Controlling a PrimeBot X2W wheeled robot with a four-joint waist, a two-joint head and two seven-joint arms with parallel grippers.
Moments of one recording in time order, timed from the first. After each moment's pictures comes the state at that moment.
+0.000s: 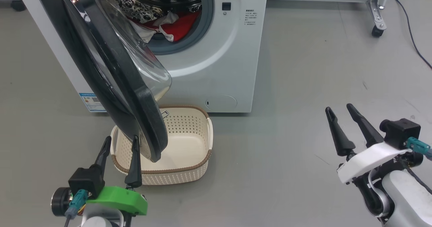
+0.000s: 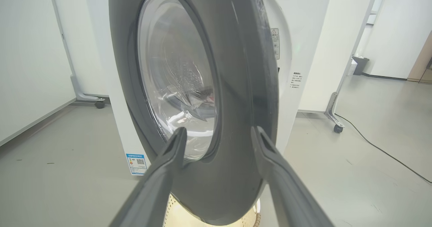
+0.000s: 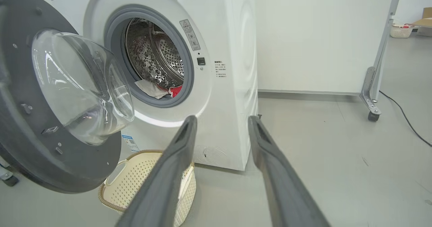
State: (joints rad) left arm -0.09 0.05 -0.23 0.22 -0.39 0.00 -0.25; right arm -0.25 -0.44 0.55 0.25 0.81 0.06 -0.24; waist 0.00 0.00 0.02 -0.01
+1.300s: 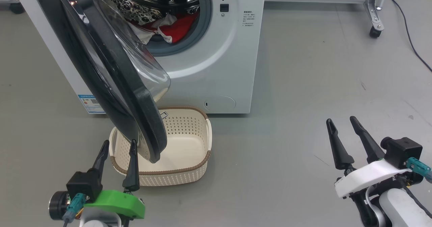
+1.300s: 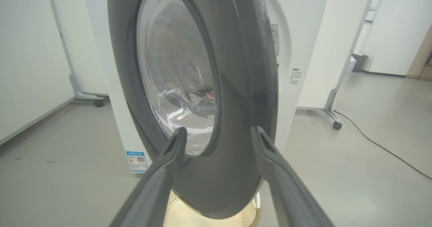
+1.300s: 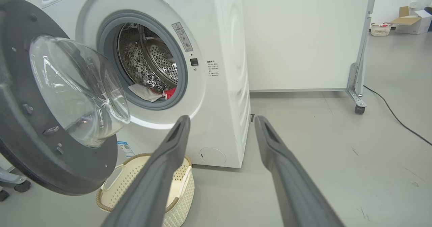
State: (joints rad) left arm -0.07 0.05 -0.20 0.22 -0.38 -0.02 -0.25; right arm -0.11 -0.39 0.46 0.13 0.74 0.00 -0.24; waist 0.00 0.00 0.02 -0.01
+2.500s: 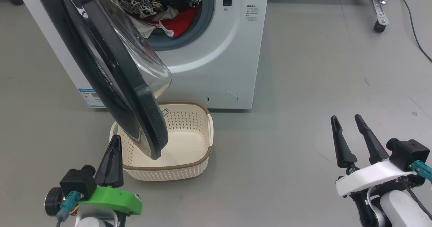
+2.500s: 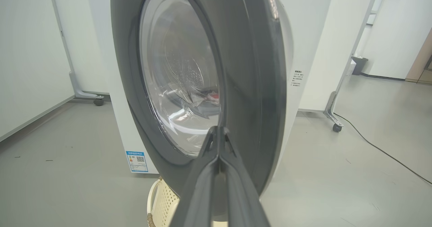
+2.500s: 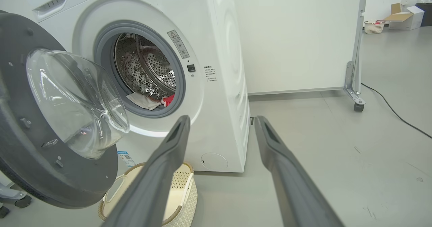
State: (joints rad) left arm -0.07 0.05 -0.18 0.21 -0.38 -0.04 -0.25; right arm -0.07 -0.34 0.39 0.09 0.71 0.00 -0.25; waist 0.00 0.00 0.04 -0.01
